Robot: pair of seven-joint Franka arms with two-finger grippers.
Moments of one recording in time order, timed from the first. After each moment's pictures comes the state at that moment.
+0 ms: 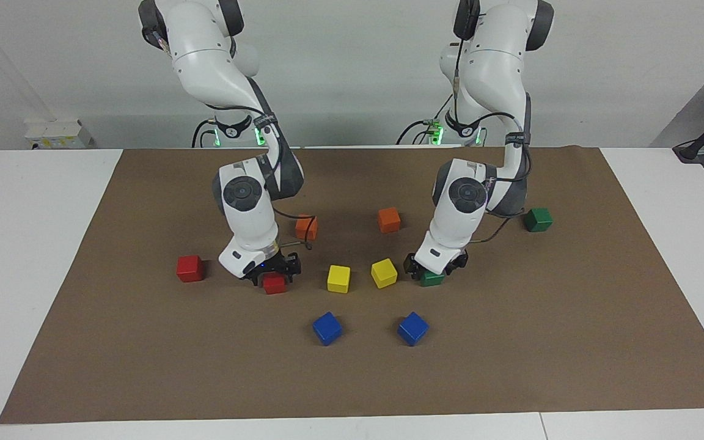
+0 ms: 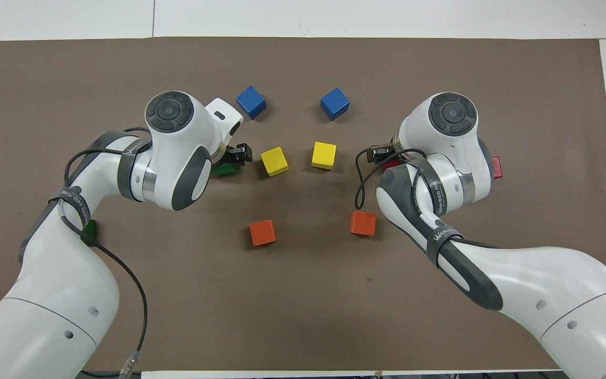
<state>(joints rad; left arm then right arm) -0.42 0.47 0.00 -1.77 -0.04 2.22 -0.42 0.18 0.45 0.11 -1.82 -0.07 2.30 0.27</state>
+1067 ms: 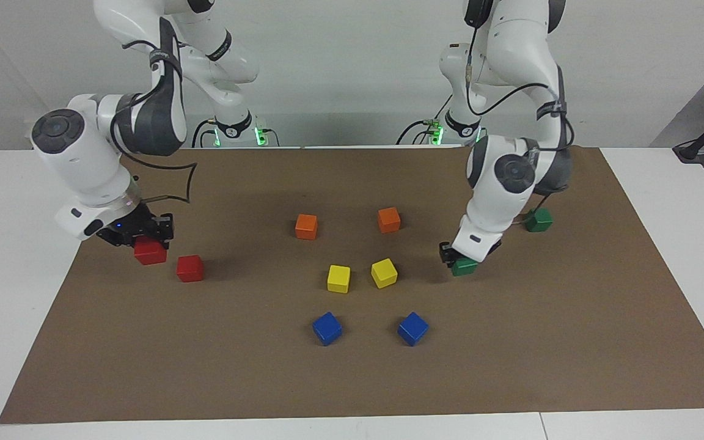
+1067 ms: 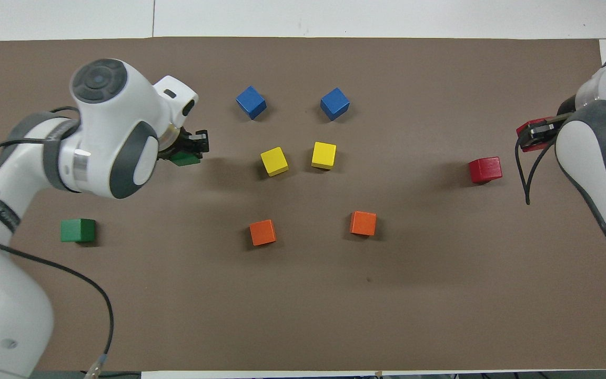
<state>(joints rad) -0.30 0.29 0.02 -1.72 -0.04 1.95 -0.34 -0.18 0.23 0.09 -1.73 -0.07 1.95 -0.20</state>
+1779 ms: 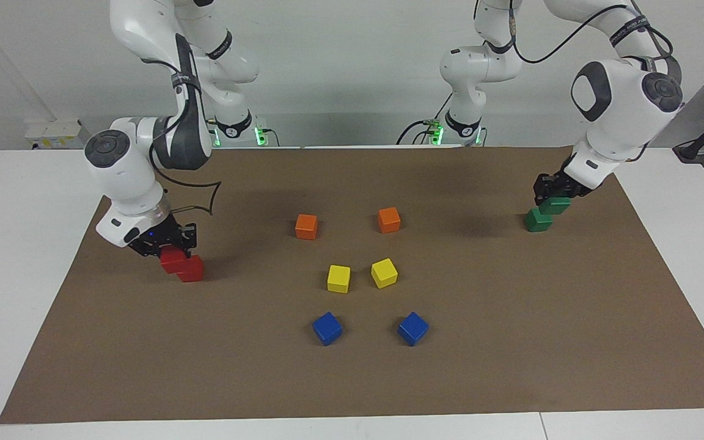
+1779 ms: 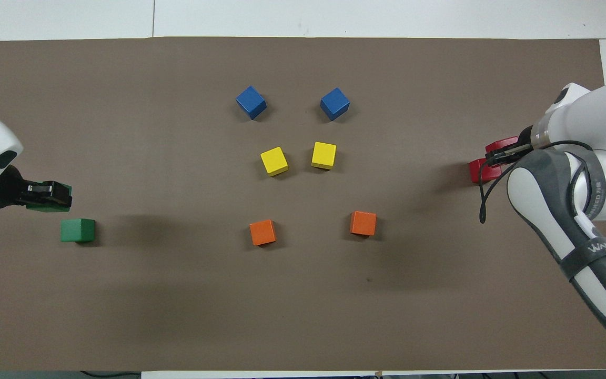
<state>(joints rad) 0.06 -0.06 0.03 -2.04 -0.03 1.89 0.16 -0.13 0.18 0.11 -1.96 -0.07 2.17 -0.20</state>
